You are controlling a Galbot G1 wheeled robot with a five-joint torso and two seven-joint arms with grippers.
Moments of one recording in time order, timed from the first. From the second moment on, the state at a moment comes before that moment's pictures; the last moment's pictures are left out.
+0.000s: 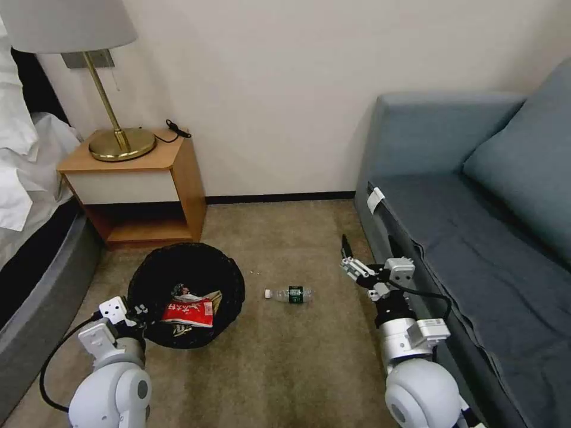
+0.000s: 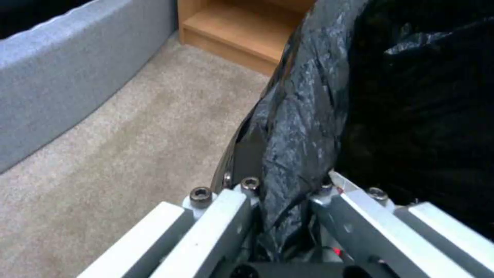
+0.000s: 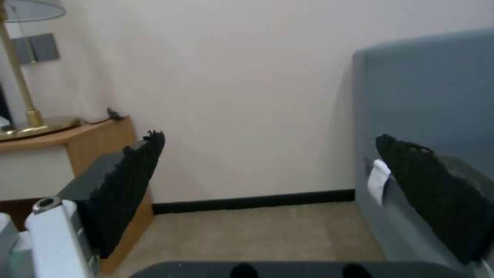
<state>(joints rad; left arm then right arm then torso) 1.48 -1.61 -0.78 -2.20 -0.34 0.61 -0.33 -1.41 1.15 0.18 2.21 0.30 0.04 0.39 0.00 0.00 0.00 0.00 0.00</state>
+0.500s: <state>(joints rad) 1.47 -1.61 -0.78 -2.19 -0.34 0.61 -0.33 -1.34 1.12 0.16 2.13 0.32 0.07 0.35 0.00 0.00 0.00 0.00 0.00</state>
